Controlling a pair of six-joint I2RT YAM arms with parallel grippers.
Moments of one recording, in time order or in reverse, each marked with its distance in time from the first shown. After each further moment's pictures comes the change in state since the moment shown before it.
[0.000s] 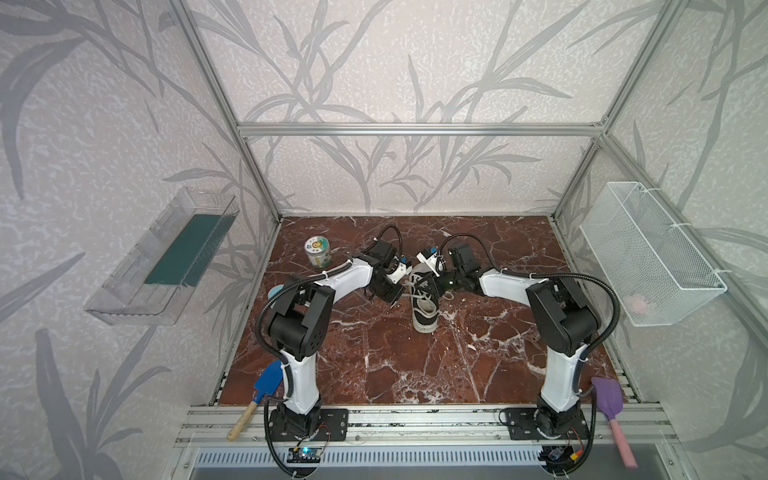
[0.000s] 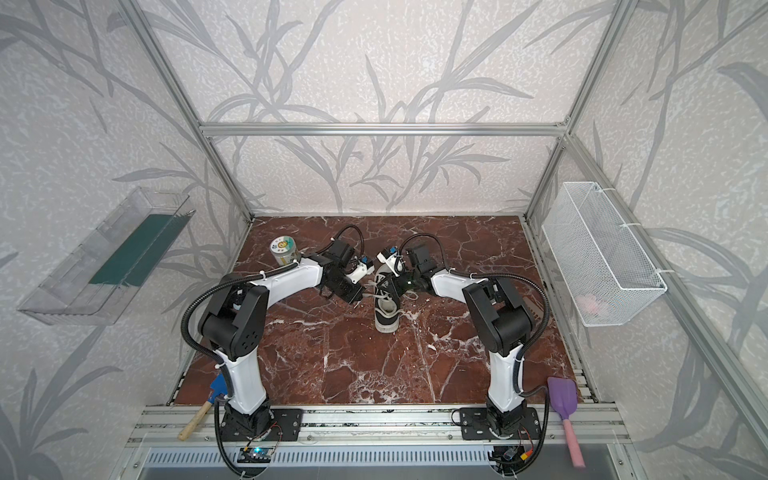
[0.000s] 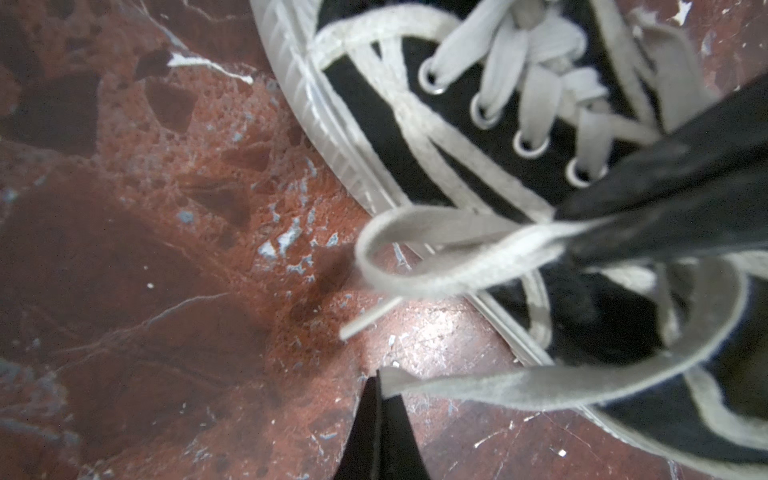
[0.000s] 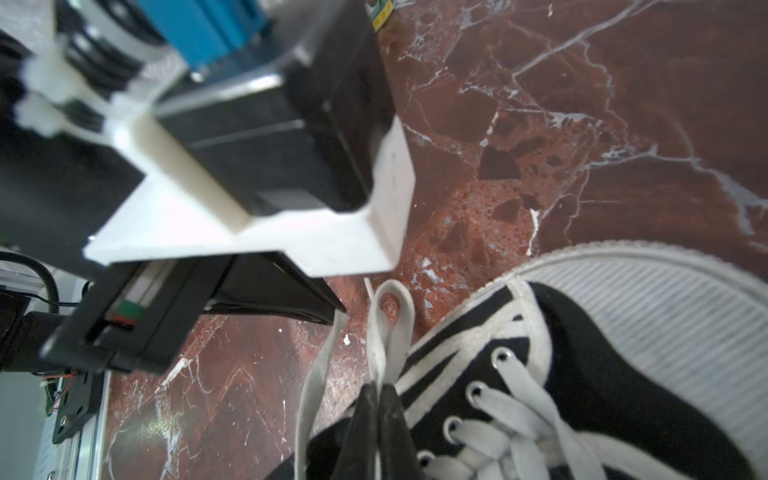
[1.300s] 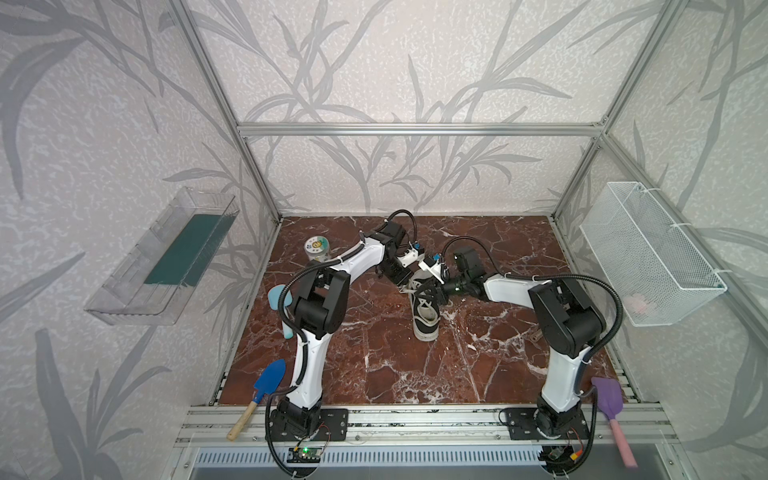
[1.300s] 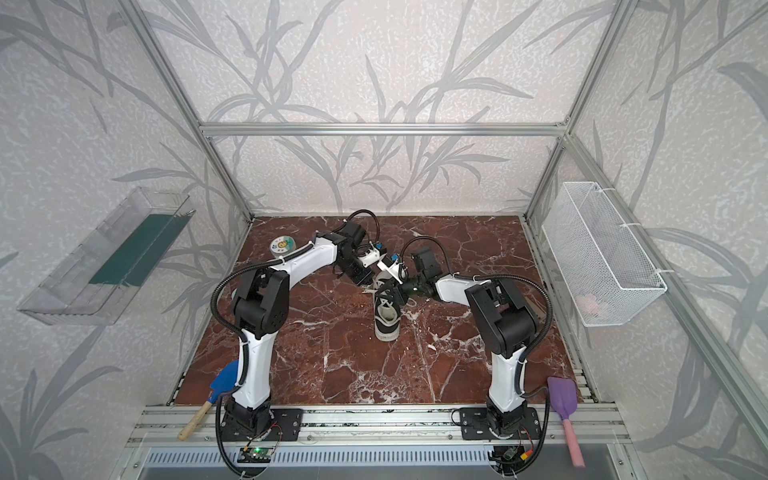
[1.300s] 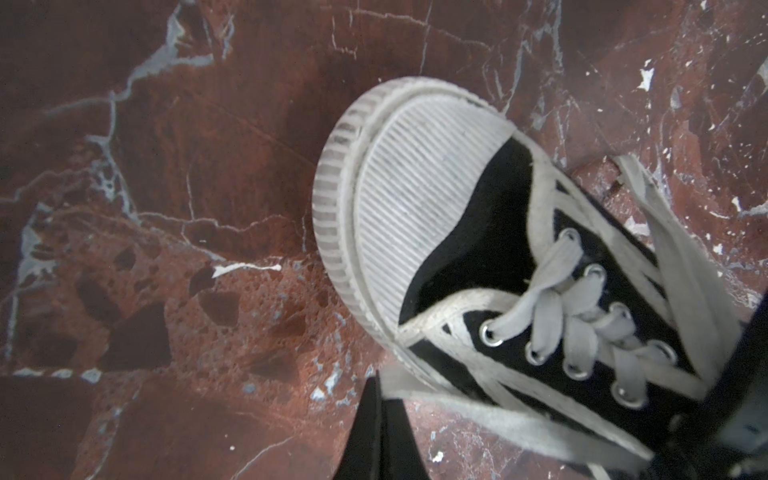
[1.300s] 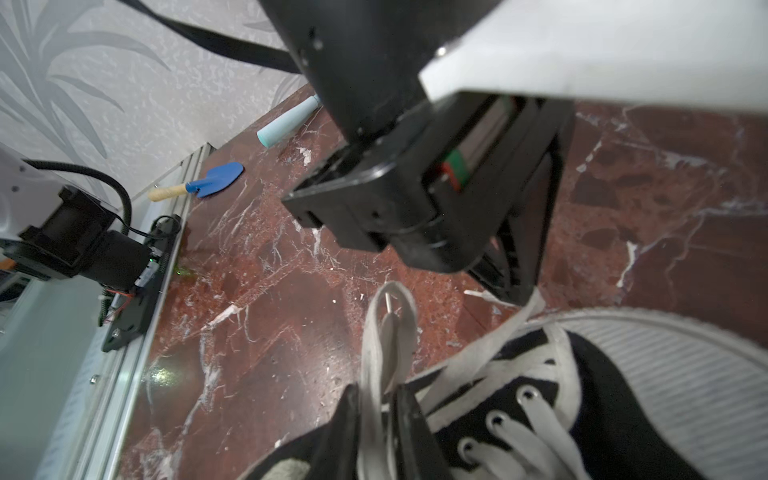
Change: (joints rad) left arm 0.002 0.241 0.410 -0.200 0.047 0.214; right arm -0.018 -0.037 -0.081 0.045 -0.183 -0.177
